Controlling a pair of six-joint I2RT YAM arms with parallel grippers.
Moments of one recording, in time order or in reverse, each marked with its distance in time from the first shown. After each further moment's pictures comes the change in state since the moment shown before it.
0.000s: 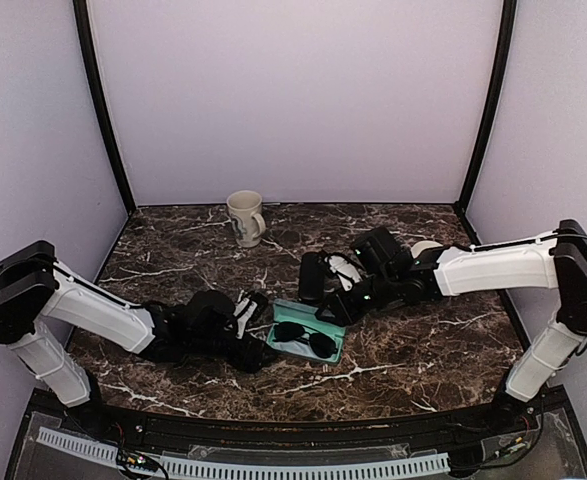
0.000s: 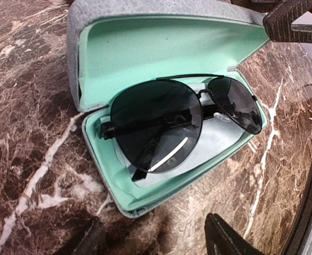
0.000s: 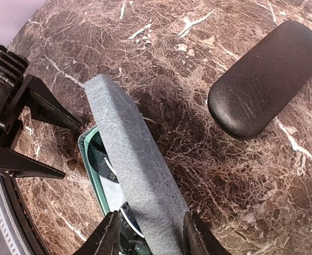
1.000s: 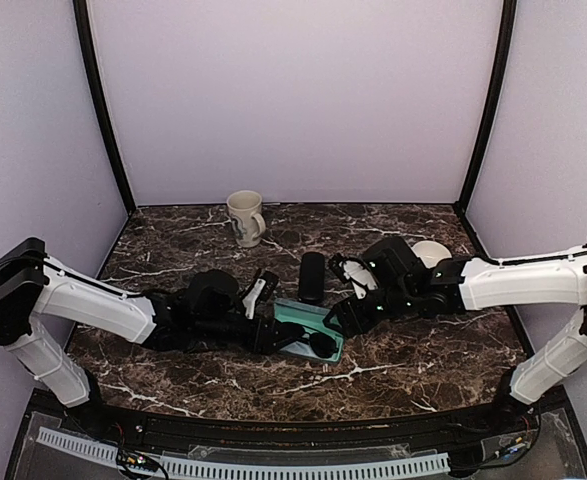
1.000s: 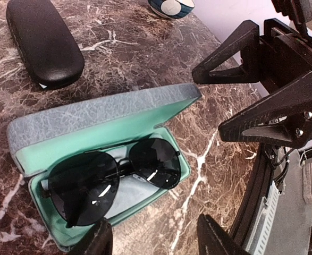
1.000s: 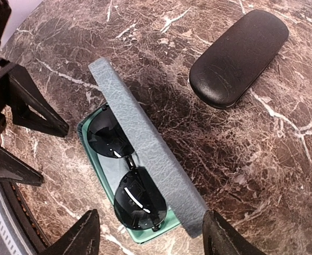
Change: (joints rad) left arm 0.000 -0.024 0.104 0.041 0.138 -0.152; right arm 0.067 -0.167 -0.106 -0.034 0.161 0.094
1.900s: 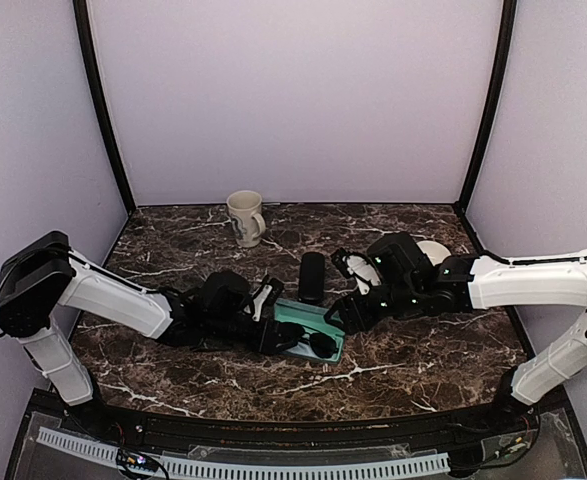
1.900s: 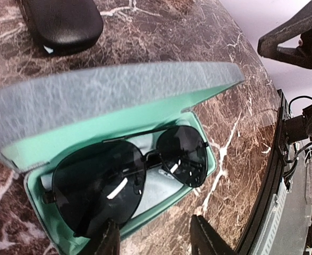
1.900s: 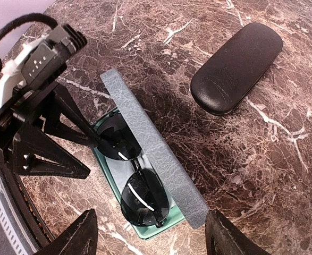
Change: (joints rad) left arm 0.037 0.121 0.057 -0.040 0.058 -0.024; right arm 0.006 -0.045 0.011 -0.028 0.011 0.003
